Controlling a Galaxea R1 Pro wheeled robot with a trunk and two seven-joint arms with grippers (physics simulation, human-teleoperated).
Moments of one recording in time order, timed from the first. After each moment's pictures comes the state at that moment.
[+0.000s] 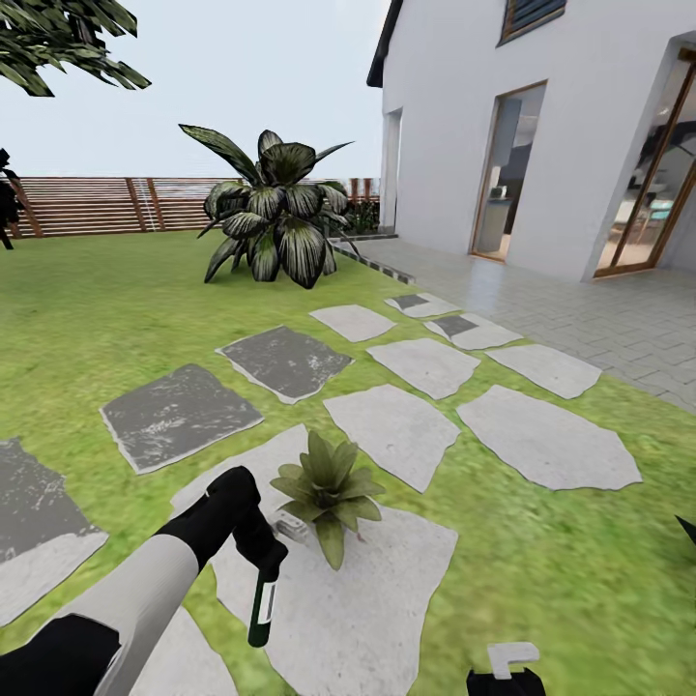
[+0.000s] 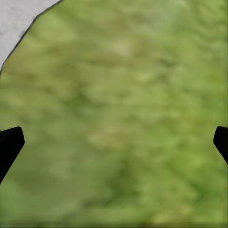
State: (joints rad) left arm -0.85 -0.01 -0.28 -0.57 -0.76 0.99 -1.19; right arm -0.40 0.00 0.03 -0.21 0.09 -0.10 -0.28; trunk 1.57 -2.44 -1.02
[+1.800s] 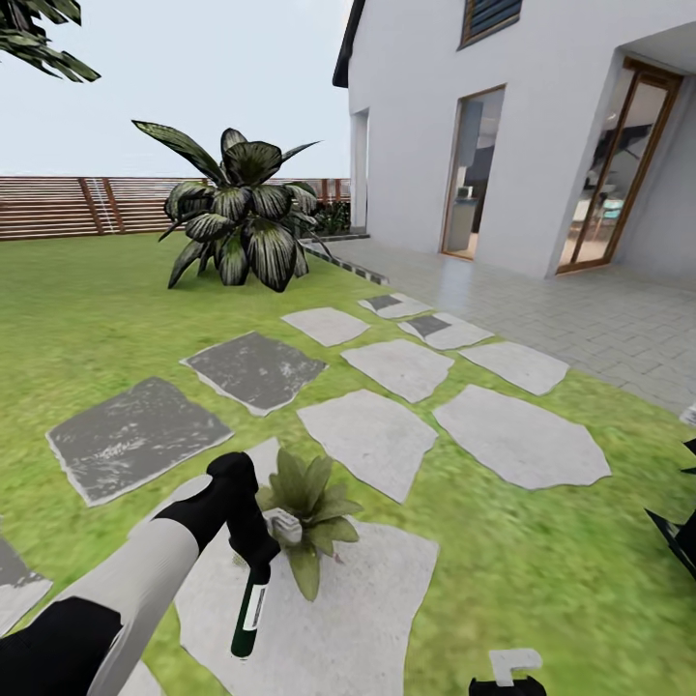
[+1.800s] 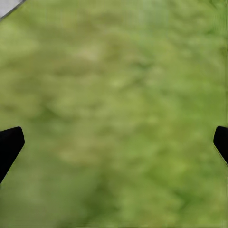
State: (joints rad) left arm -0.89 0.00 -0.27 -0.58 -1.09 0.99 -1.55; right arm -0.40 0.00 0.03 -0.18 0.09 -0.10 -0.29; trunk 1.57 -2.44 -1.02
